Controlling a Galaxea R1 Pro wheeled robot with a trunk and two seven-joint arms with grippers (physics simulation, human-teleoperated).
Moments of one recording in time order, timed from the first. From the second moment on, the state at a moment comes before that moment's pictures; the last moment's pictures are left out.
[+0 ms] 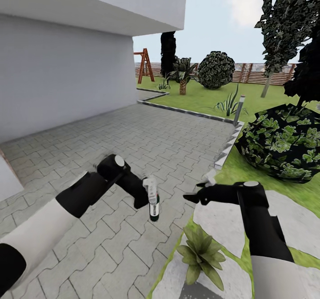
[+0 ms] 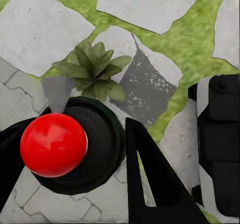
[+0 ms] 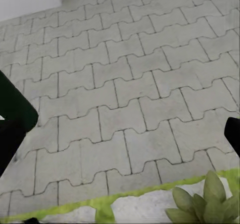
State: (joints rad) left arm -1.02 0.16 -0.72 -1.27 -0.33 0.69 -1.39; right arm -0.61 0.05 -0.19 -1.48 0.66 0.74 1.29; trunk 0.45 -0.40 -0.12
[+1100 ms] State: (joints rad) left arm -0.97 0.16 -0.74 -1.08 -0.33 0.24 -1.38; right arm -0.61 0.05 -0.18 -1.50 0.66 0.74 1.56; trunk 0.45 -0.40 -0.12
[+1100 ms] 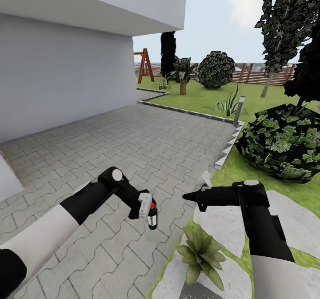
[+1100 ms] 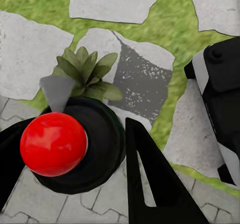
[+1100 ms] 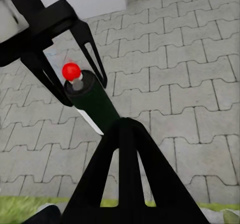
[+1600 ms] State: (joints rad) left arm -0.97 0.16 -0.74 -1.05 -0.34 0.23 -1.38; right arm -0.61 0.06 -0.18 -1.50 0.66 0.74 1.56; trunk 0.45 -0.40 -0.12
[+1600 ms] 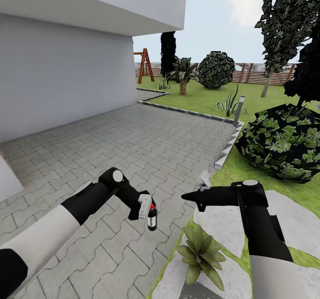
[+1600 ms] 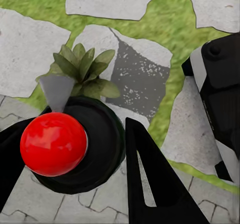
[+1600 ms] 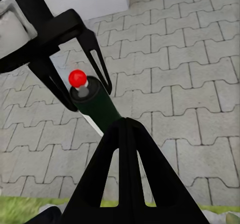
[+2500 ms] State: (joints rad) left arm -0.99 0.15 -0.75 -1.04 -0.34 0.25 -1.39; right arm -0.61 0.06 -0.09 -1.50 0.66 0.74 1.56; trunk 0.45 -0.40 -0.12
